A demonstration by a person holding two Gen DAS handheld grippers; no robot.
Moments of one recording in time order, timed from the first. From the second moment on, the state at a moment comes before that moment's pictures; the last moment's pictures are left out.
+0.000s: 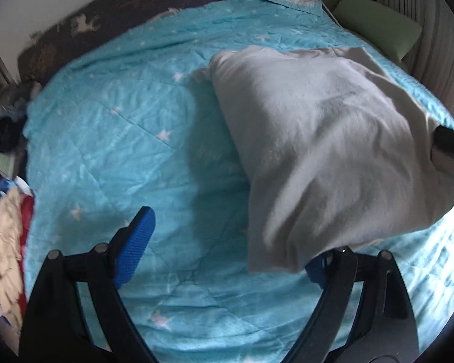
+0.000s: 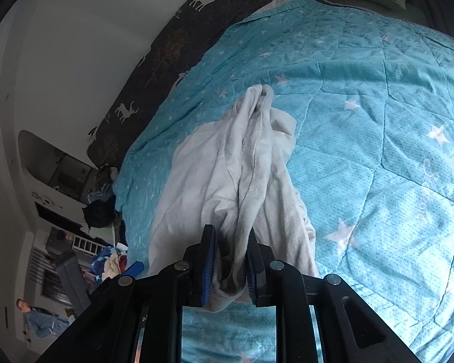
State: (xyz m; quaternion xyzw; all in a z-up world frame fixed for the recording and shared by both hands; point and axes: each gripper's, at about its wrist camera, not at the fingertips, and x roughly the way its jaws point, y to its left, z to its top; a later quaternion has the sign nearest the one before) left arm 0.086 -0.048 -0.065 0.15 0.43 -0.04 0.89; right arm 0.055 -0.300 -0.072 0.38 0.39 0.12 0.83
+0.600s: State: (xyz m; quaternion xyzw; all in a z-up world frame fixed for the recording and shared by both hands) left arm 0.070 -0.014 -0.029 0.06 0.44 -0.14 0.88; right arm 0.032 -0.305 -0.065 0.31 0.39 0.14 0.86
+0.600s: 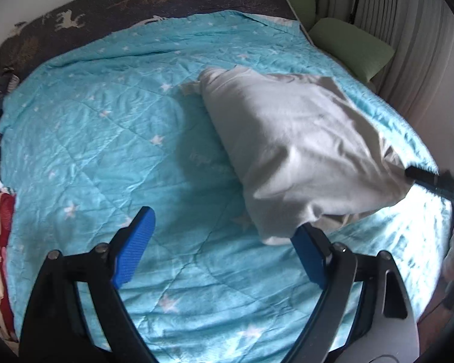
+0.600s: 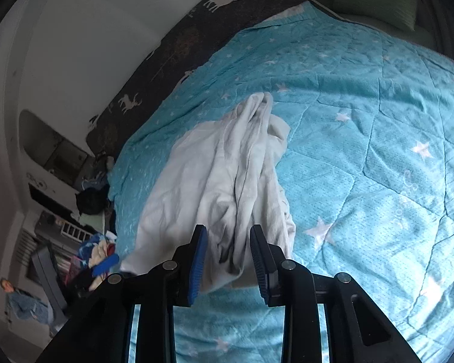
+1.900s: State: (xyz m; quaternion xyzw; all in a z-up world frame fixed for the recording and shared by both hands) left arm 0.075 0.013 -0.050 -0.05 0.55 -0.22 0.81; right arm 0.042 -0.106 -0.072 0.05 0.41 0.44 0.79
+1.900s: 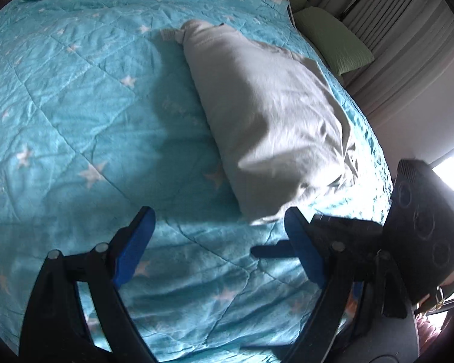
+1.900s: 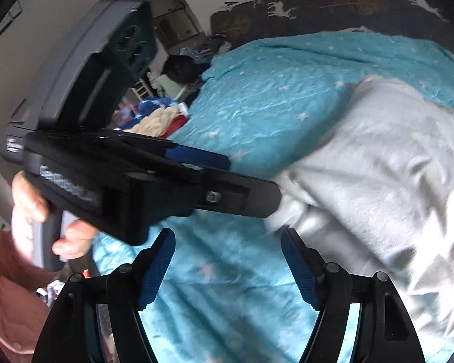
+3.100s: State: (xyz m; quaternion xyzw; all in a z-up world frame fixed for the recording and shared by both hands) left arm 0.065 -0.015 -0.073 0.11 0.47 -0.10 0.87; right arm 0.041 -0.266 -0.083 0.19 0.39 0.17 0.88
